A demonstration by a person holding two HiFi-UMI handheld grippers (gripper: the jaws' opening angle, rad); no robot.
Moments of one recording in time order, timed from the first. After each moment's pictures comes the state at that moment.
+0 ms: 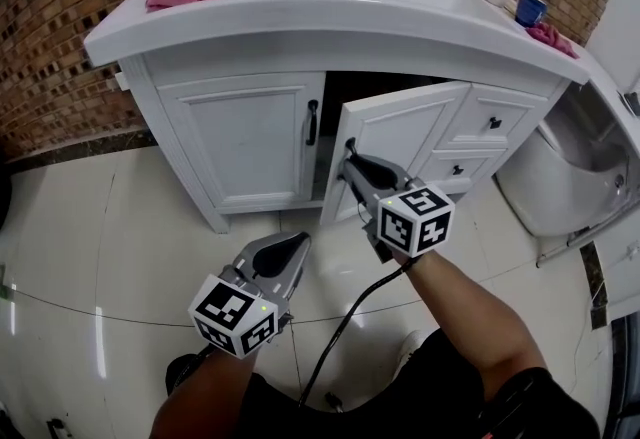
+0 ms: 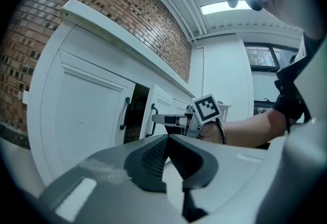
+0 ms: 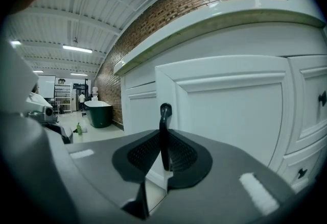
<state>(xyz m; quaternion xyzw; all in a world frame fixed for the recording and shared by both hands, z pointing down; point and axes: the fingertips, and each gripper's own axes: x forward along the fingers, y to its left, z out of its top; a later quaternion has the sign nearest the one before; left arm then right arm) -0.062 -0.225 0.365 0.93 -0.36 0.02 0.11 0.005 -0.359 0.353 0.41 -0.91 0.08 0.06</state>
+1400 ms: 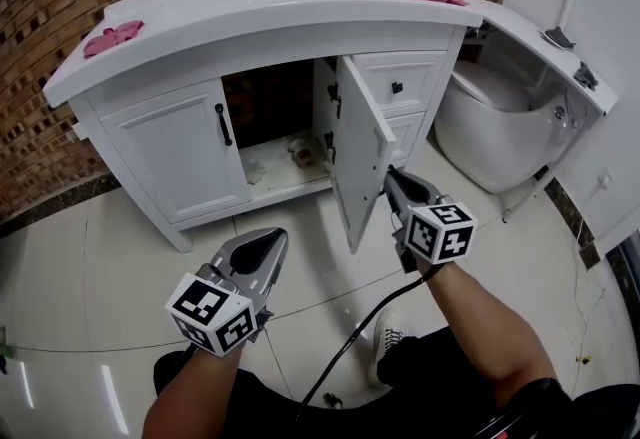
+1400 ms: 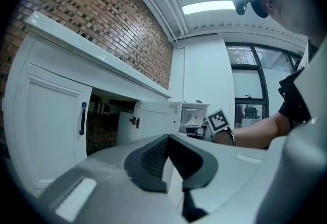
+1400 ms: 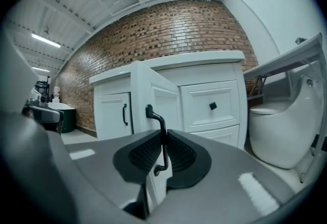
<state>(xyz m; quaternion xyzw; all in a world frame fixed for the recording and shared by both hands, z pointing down) 0.032 -0.142 0.335 0.96 -0.28 0.02 0.07 0.243 -0.226 0.359 0.60 -0.79 0.09 0.02</state>
